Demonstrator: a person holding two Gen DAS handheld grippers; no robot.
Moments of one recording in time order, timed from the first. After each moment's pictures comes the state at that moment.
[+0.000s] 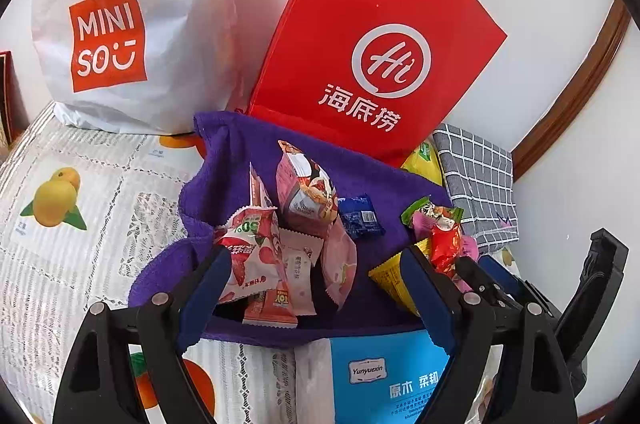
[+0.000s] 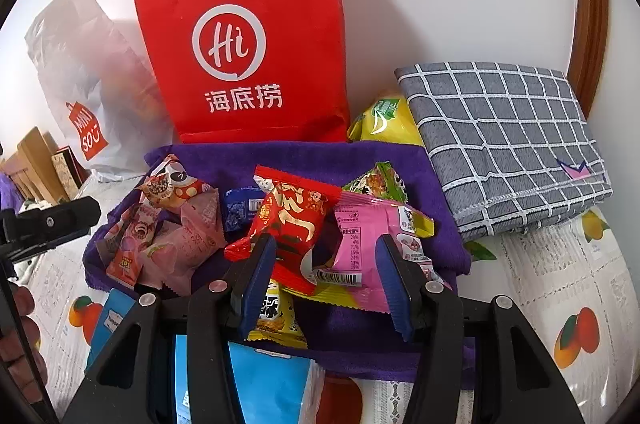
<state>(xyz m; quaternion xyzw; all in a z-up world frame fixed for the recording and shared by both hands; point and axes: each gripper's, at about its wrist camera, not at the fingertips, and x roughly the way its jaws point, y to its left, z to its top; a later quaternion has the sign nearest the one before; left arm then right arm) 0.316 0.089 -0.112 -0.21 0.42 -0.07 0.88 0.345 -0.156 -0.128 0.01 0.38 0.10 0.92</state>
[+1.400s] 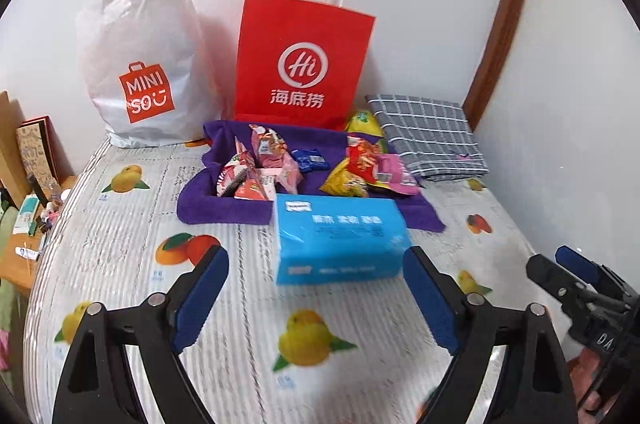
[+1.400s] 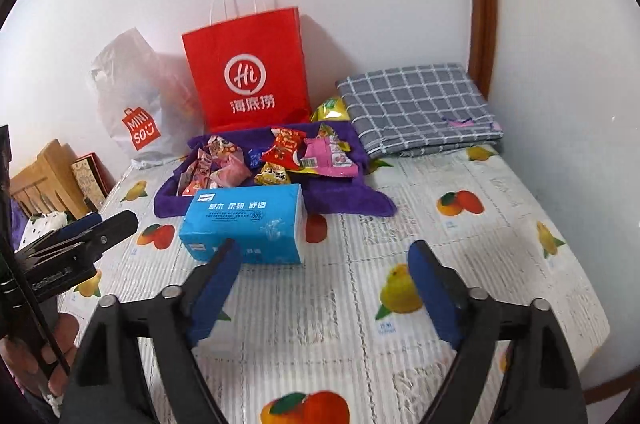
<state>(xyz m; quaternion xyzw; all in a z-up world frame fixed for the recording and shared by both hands) 0.125 0.028 -0.030 -0.09 0.37 -0.07 0.92 0.109 -0.200 -0.031 0.03 0.36 0.03 0.93</state>
